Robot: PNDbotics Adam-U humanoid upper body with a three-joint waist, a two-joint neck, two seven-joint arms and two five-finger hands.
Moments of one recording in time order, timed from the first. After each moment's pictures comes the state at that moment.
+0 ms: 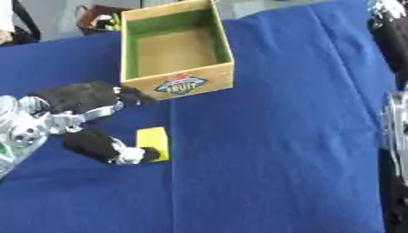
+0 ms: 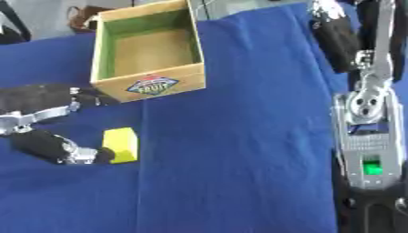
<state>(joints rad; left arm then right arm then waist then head) -0.78 0.75 -0.56 -1.81 -0.56 0.17 -0.71 -0.54 -0.15 -0.11 -1.98 0.42 0.14 -0.20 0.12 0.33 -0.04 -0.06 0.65</state>
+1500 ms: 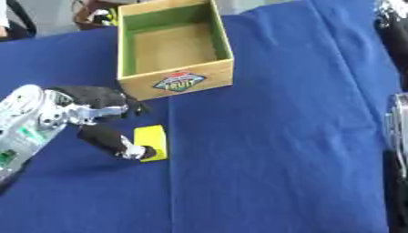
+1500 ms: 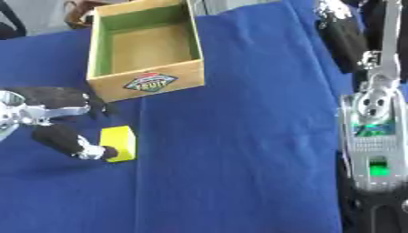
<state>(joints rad) -0.82 0.65 -0.56 -1.67 -0.70 0.17 -0.91 -0.54 -0.15 -0.12 -1.98 0.39 0.15 -0.20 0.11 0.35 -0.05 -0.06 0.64</state>
